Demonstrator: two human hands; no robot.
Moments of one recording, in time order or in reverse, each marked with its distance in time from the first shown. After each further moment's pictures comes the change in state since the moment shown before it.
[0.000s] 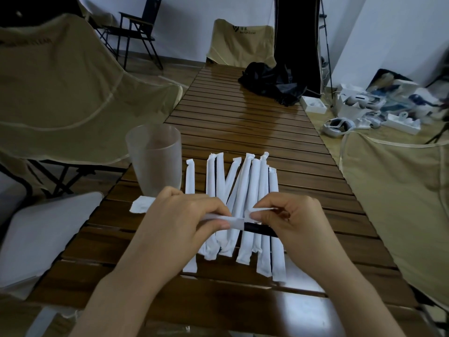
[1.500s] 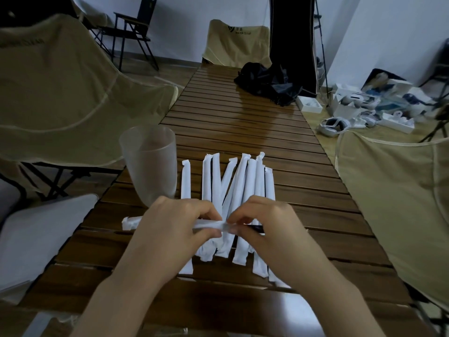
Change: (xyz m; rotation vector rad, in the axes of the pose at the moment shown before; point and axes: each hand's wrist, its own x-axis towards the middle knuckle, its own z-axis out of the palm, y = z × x) left_hand 0.000 0.001 0.003 -0.051 -0.133 -0.215; right_hand -0.001 -0.013 0.013 -0.247 -0.179 -0.154
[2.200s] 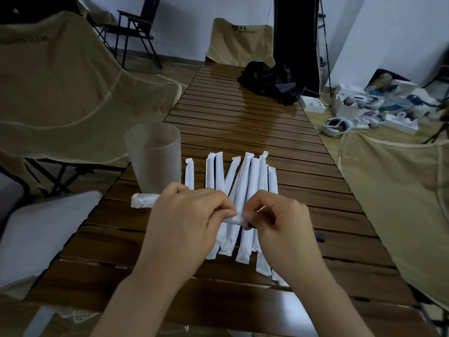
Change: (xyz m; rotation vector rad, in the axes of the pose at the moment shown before) left_hand -0.001 0.017 0.001 0.084 0.334 0.196; right_hand -0.004 -0.006 0.008 0.255 0.245 0.232
